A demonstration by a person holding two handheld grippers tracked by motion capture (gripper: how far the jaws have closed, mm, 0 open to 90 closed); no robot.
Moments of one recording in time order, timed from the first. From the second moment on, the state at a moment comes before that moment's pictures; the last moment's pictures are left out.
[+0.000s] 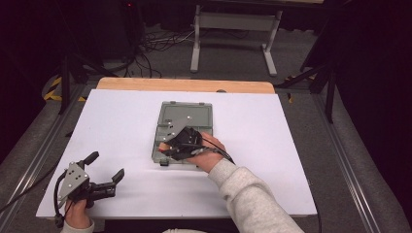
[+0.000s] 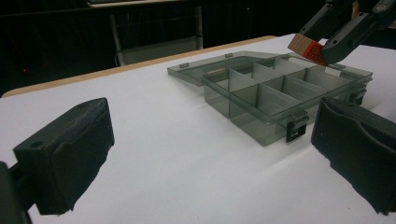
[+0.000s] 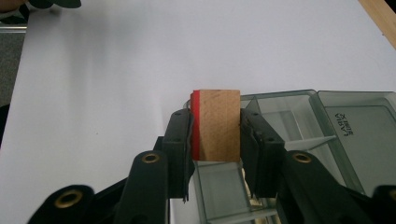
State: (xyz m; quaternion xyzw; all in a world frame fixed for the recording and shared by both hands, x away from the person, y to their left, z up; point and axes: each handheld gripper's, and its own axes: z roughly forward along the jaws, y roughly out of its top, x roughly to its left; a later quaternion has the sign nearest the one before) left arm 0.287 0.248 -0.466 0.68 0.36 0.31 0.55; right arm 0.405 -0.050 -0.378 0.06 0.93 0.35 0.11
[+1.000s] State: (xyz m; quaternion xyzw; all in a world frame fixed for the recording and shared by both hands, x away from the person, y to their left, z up) left arm 0.287 0.248 -0.466 0.68 0.37 0.31 0.56; right arm 0.434 -0.033 -0.390 0.08 0.93 0.34 0.12
